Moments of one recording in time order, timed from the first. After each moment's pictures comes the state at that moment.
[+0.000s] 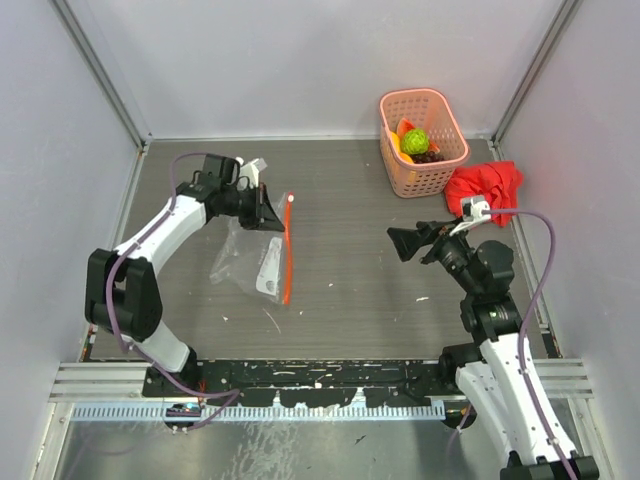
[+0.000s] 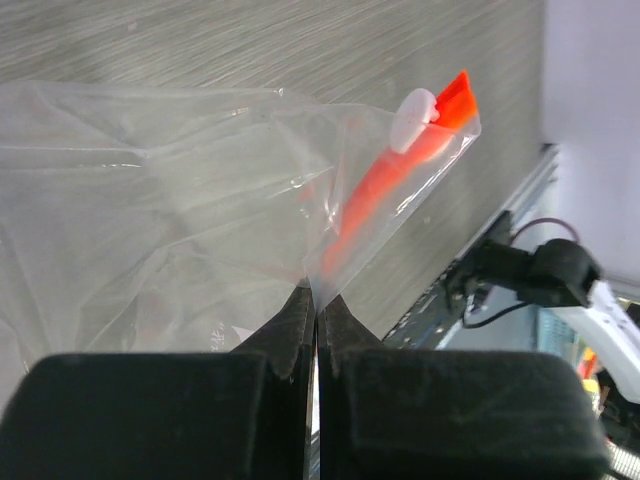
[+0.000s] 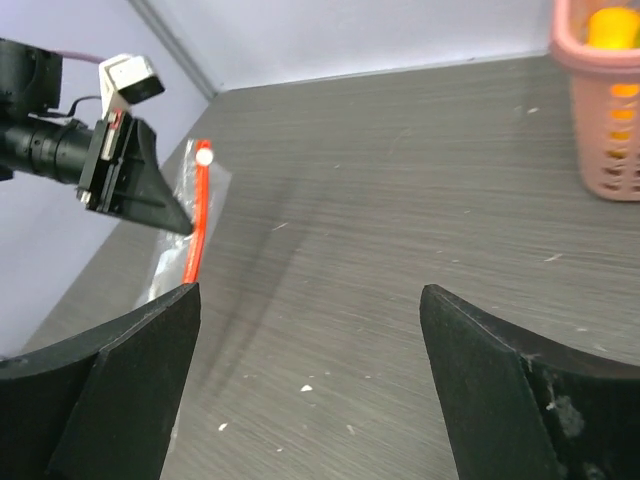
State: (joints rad) left arm -0.28 1.63 1.26 -0.58 0.66 -0.34; right arm 0.14 0.55 0.54 -0.02 -0.37 0.43
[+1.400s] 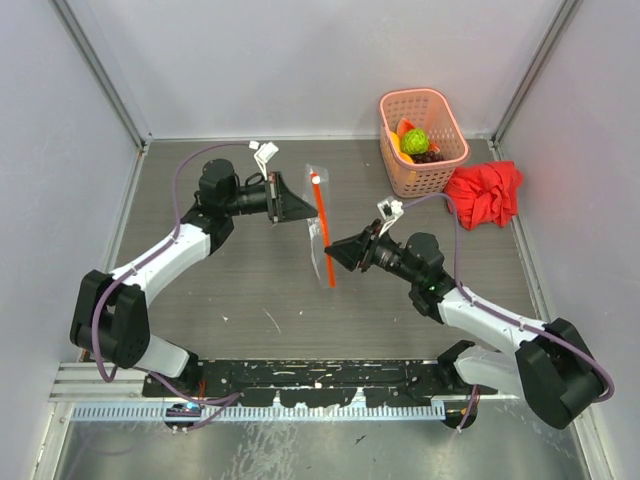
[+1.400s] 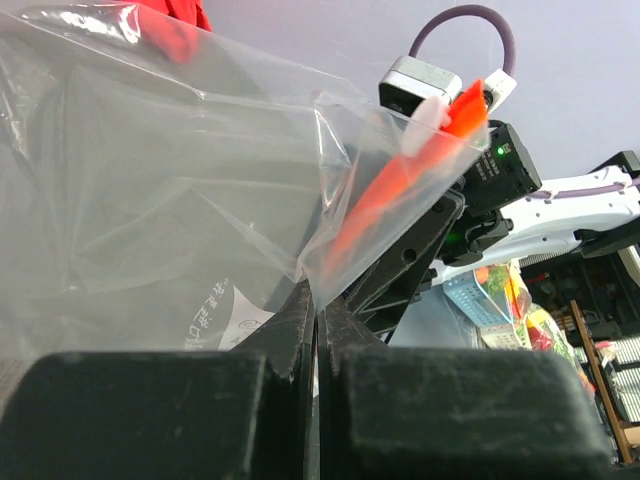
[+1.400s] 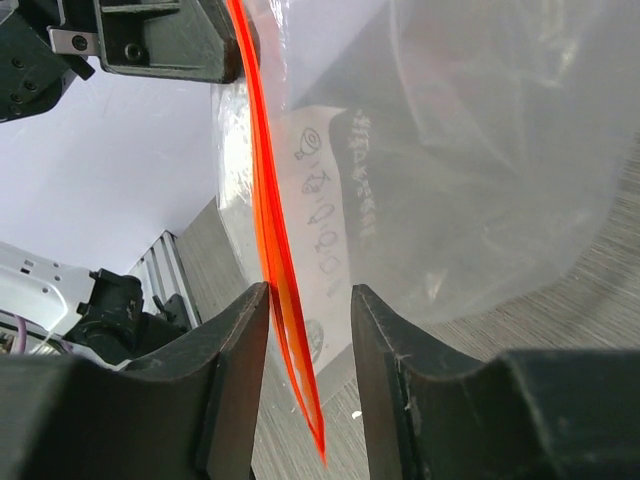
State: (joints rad) left arm -0.41 1.46 1.01 0.37 0.97 -0.75; right arm 0.57 1.10 0.43 0.68 -0.42 0.63
